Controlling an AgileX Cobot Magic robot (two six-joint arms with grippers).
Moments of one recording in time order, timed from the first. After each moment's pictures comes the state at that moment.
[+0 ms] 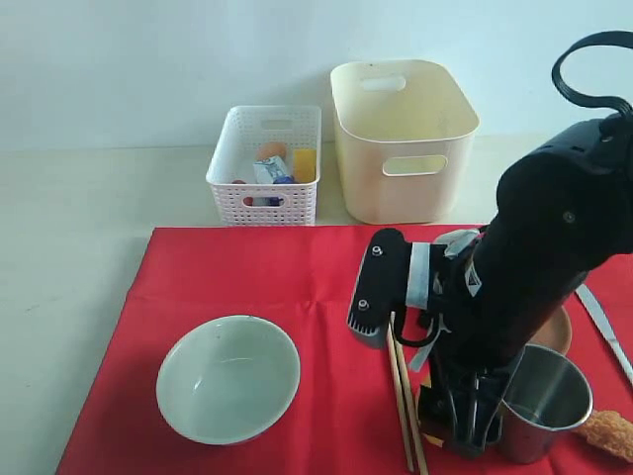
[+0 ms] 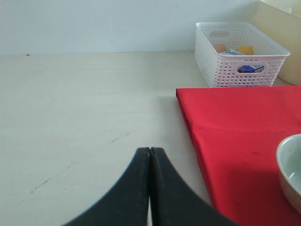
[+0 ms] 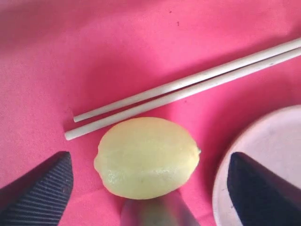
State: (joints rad) left arm -0.12 0.05 0.00 -0.01 0.31 0.00; right arm 0.67 1.57 -0.85 -0.01 0.74 -0.57
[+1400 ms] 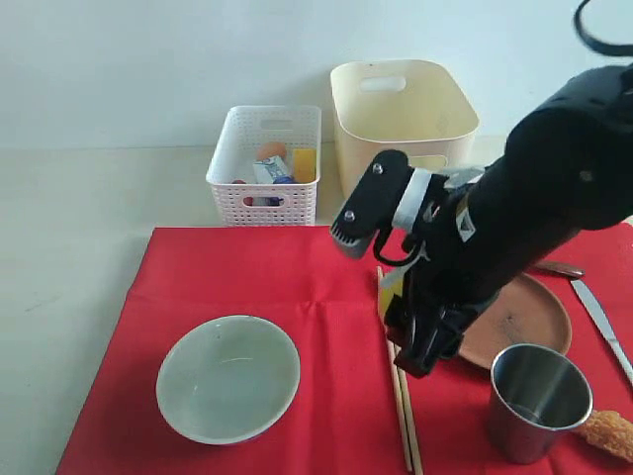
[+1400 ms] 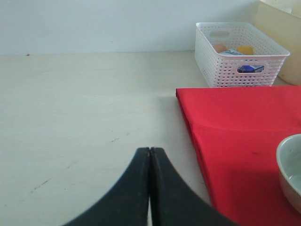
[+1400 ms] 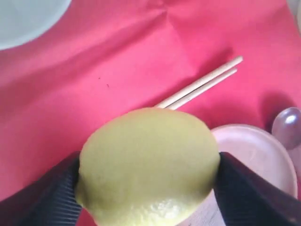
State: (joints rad) left arm -0.12 0.05 0.00 -0.01 0.31 0.00; right arm 0.67 1.52 -0.92 -0.11 0.66 -0.31
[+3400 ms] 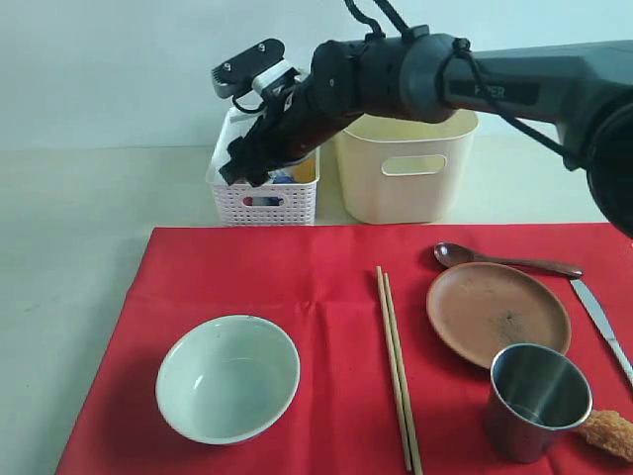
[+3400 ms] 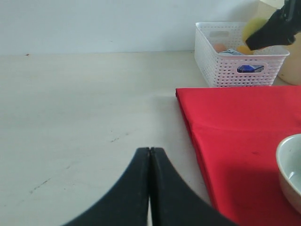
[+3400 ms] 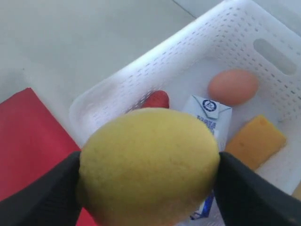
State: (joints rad) left arm -0.12 0.05 0.00 -0.01 0.31 0.00; right arm 0.57 2.29 -1.87 0.16 0.45 -0.34
